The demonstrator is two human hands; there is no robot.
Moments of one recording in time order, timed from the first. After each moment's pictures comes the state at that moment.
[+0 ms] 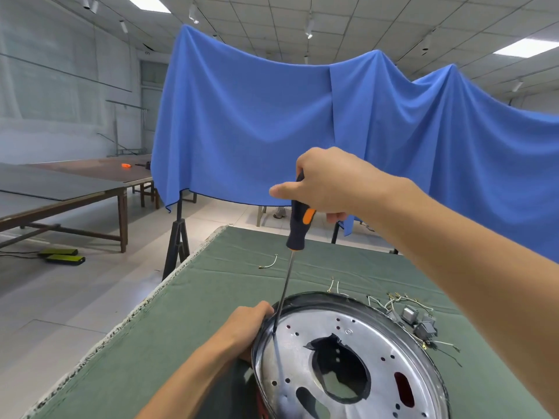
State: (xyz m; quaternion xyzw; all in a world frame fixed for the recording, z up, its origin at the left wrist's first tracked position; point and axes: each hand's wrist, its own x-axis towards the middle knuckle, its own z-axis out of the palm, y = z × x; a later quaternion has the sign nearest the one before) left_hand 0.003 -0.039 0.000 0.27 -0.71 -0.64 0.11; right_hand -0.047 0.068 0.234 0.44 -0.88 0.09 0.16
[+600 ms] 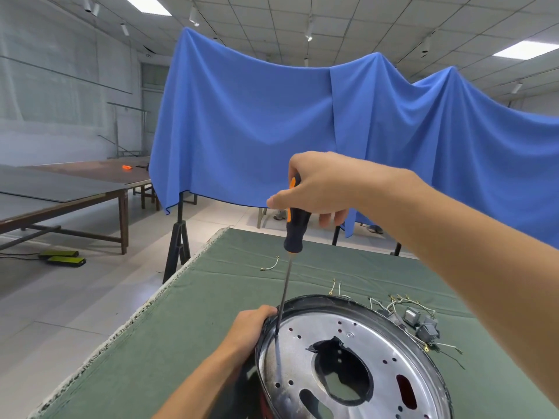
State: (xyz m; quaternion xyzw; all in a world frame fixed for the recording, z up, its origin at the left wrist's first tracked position) left_hand -0.003 -0.031 -0.007 0.26 -0.64 -0.70 0.18; right_hand -0.033 0.066 0.239 0.46 -0.88 0.10 0.08
